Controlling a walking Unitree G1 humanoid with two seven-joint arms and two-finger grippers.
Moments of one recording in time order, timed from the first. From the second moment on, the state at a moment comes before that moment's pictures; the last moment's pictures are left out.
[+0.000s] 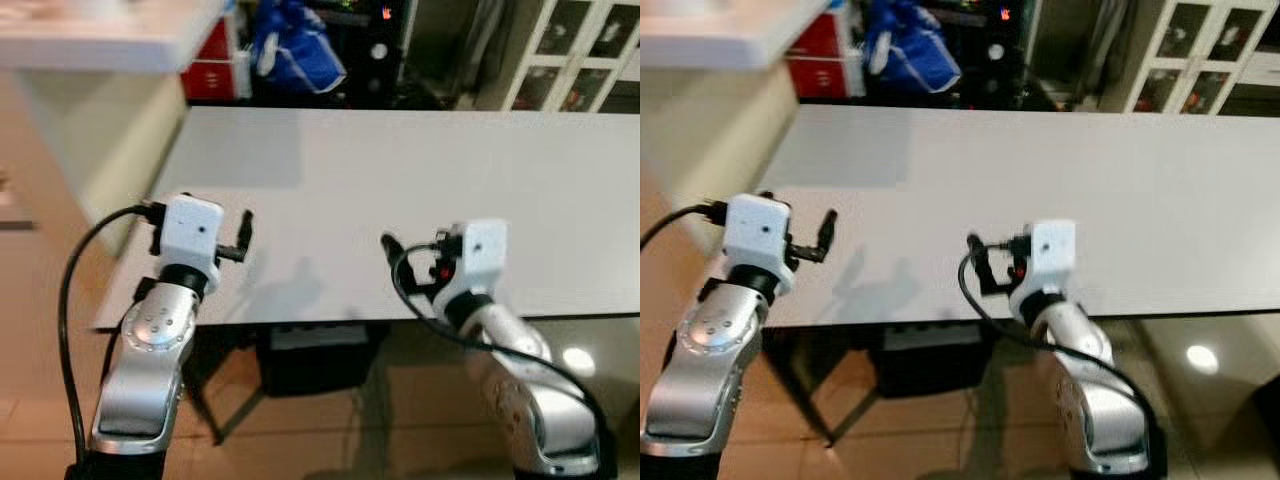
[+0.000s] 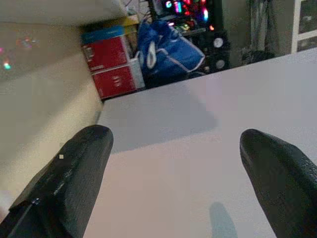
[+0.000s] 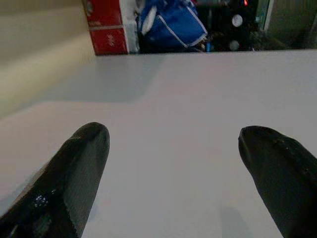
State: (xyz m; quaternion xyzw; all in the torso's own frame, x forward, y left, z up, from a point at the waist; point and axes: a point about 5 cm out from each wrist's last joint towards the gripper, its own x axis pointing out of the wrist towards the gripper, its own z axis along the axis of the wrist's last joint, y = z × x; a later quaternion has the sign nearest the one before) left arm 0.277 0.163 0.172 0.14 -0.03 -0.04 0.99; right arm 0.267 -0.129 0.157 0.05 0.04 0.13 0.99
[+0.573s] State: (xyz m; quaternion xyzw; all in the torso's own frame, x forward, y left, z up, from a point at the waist) left arm 0.285 0.150 0.178 0.14 -0.04 -0.05 0.99; right arm 0.278 -0.135 0.157 0.05 0.05 0.12 0.99
